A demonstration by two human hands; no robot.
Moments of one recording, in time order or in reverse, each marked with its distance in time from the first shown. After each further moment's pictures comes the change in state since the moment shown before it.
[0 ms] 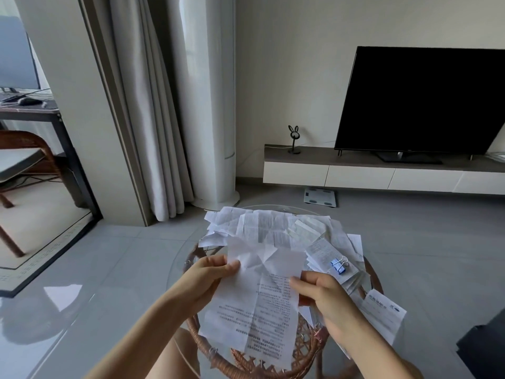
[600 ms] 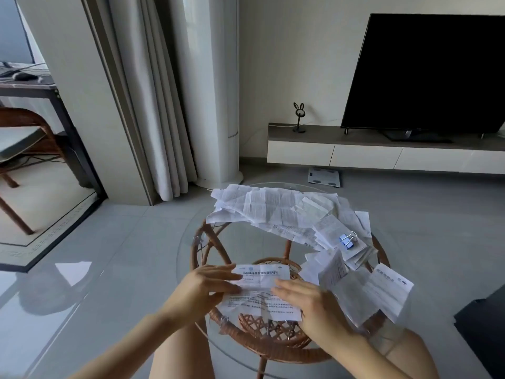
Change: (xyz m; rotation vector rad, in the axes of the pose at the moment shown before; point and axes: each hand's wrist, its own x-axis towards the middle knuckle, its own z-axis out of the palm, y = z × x) left_hand -0.023 -0.064 -0.056 1.297 -0.042 0.787; right_hand 0.002 0.083 0.010 -1.141 0.049 -0.882
